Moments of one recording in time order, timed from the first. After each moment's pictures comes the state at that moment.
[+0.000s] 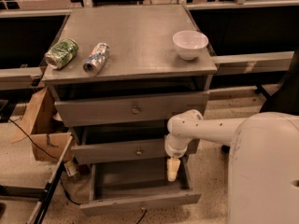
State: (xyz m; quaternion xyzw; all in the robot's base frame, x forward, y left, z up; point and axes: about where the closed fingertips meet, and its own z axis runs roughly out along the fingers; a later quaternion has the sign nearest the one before) arm 0.588 -0.097 0.424 -0.71 0.69 0.05 0.07
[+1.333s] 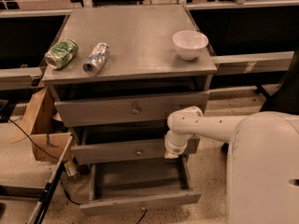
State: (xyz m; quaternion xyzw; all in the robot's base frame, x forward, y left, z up) arm 0.599 -0.098 0.433 -0.71 0.69 0.05 0.07
